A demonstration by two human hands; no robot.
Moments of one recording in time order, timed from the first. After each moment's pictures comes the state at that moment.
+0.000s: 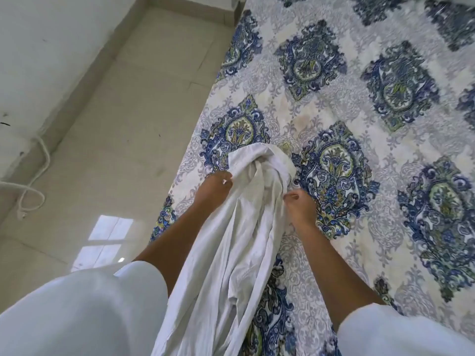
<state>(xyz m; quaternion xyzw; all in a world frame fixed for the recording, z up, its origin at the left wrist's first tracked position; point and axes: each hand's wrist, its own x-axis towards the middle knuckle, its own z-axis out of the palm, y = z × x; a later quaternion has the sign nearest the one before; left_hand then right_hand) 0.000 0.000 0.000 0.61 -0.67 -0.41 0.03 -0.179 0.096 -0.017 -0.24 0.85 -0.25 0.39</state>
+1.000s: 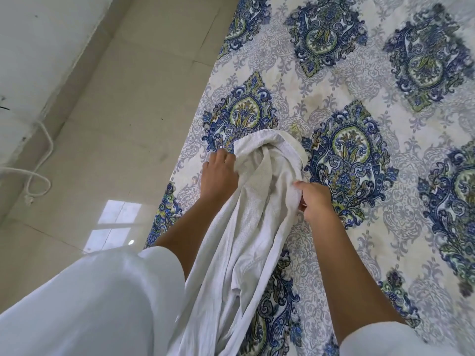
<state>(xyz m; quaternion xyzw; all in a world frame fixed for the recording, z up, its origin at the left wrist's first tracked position) -0.006 0.004 -0.029 0.57 -0.81 -0.14 0.02 -0.193 0.088 -0.031 0.03 0.78 -0.37 0.51</state>
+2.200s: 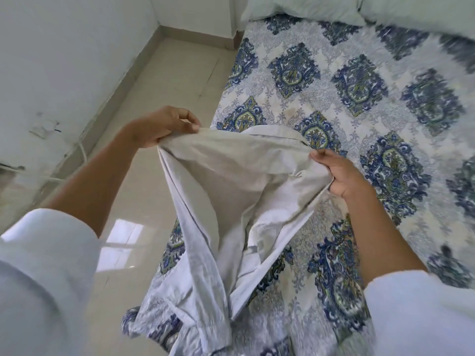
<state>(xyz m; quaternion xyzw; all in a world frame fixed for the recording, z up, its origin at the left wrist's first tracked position) 0.142 0.048 0.277 0.46 -0.64 -0.61 0.05 -0.183 0.232 0.199 -0.13 0.57 -0.52 0.62</state>
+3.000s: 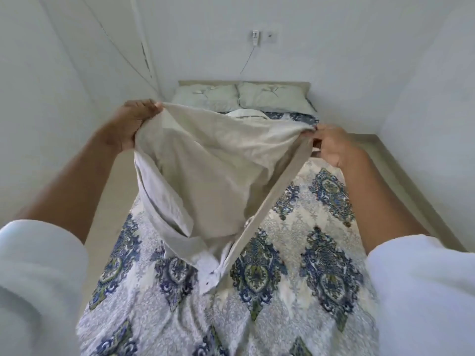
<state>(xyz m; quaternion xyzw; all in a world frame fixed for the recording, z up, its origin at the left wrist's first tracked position) 0.008 0.302 0.454 0.33 -0.68 -0.58 0.31 -0.327 0.510 0.415 -0.28 0.68 -0.57 0.36</state>
